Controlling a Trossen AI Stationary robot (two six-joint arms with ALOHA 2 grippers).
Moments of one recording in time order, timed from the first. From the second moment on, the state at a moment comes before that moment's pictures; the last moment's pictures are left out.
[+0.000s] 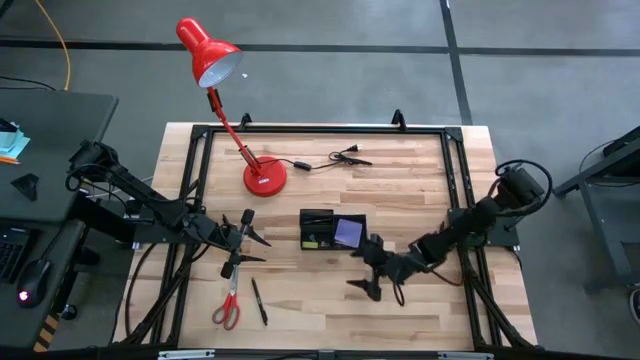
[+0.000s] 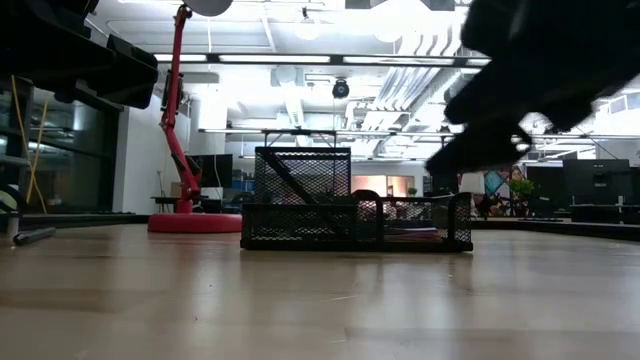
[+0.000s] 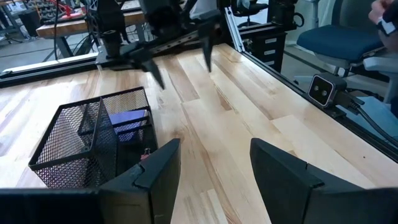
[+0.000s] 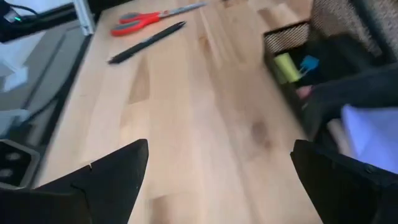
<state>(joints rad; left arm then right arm) -0.39 0.93 0.17 0.50 -0.23 0.05 0.56 1.64 0.64 0.43 0.43 0.58</state>
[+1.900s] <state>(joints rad) -0.39 0.92 0.17 0.50 -0.23 0.05 1.11 2.04 1.24 -1.51 0.43 2.81</state>
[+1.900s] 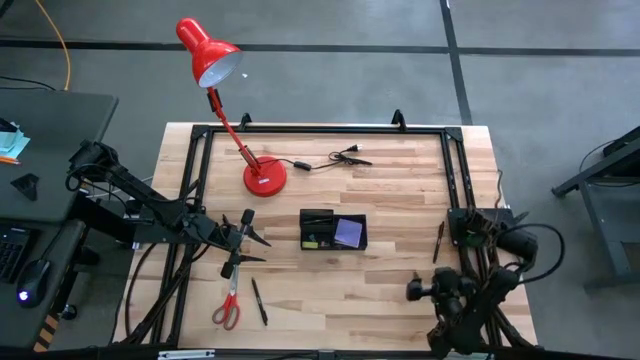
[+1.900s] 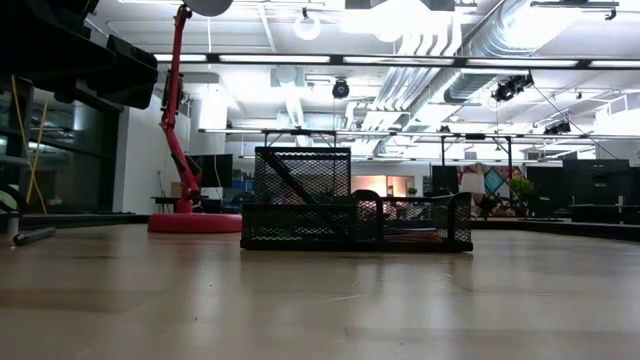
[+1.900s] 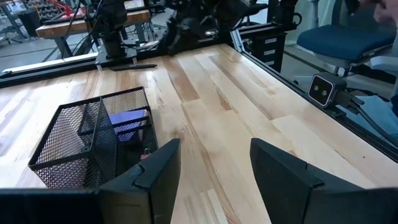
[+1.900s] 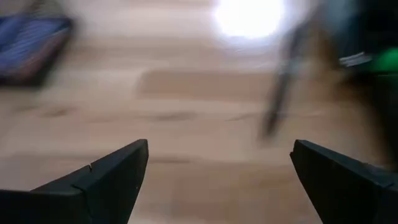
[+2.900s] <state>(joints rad) -0.39 0.92 0.17 0.50 -0.23 0.05 0.99 2.15 1.25 -1.47 0.24 2.94</state>
